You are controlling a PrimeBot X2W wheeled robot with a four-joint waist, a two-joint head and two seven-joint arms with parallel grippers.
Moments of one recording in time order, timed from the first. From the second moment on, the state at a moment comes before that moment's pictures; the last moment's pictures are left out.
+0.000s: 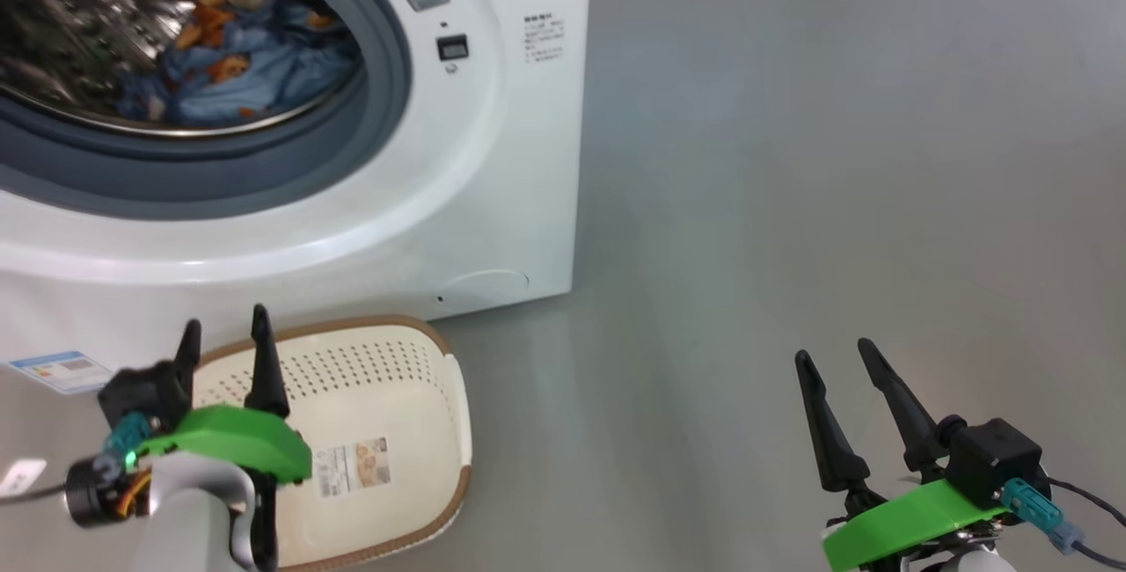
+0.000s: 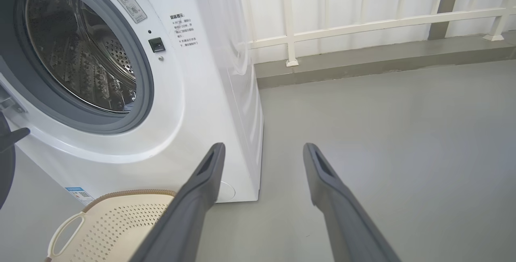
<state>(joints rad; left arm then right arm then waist) -0.44 0.03 0.05 0.67 -0.20 -0.04 -0.25 -0.08 -0.05 0.05 0.14 0.22 0.13 -0.26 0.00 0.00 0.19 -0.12</state>
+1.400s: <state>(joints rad) 0.05 0.03 -0.06 0.34 -0.29 0.04 -0.25 0.03 -0.05 0.05 0.18 0.15 0.13 -0.26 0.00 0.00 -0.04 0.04</state>
